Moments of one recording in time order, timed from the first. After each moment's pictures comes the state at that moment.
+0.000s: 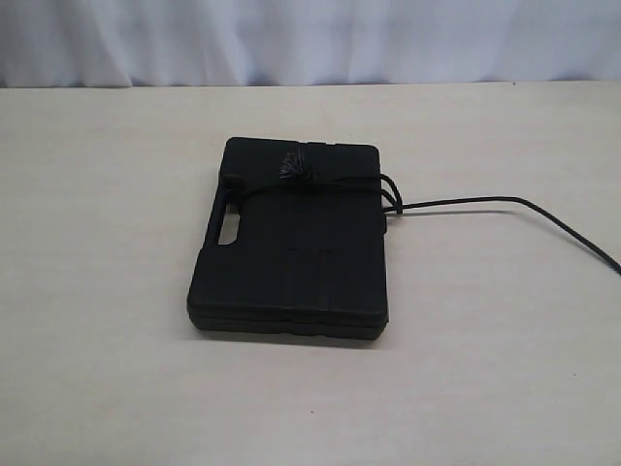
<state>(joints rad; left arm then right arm) -0.25 0.62 -0.65 0.04 0.31 -0.02 0.07 0.37 -0.32 0.01 0.07 -0.09</state>
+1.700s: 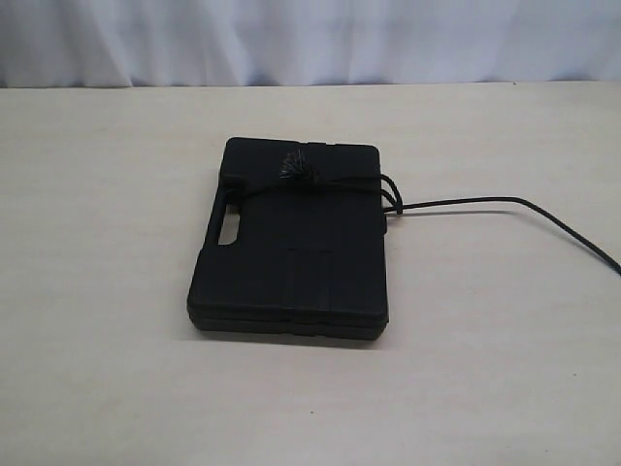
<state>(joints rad) -0.25 0.61 -0.65 0.04 0.30 -0.02 0.03 0.01 0.00 0.04 0.34 -0.11</state>
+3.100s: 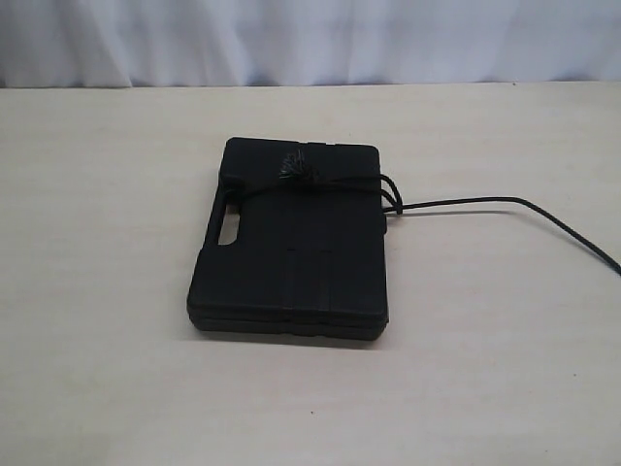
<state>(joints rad) -0.19 0.00 0.00 0.14 0.31 -0.05 0.03 0.01 0.00 0.04 0.34 -0.11</state>
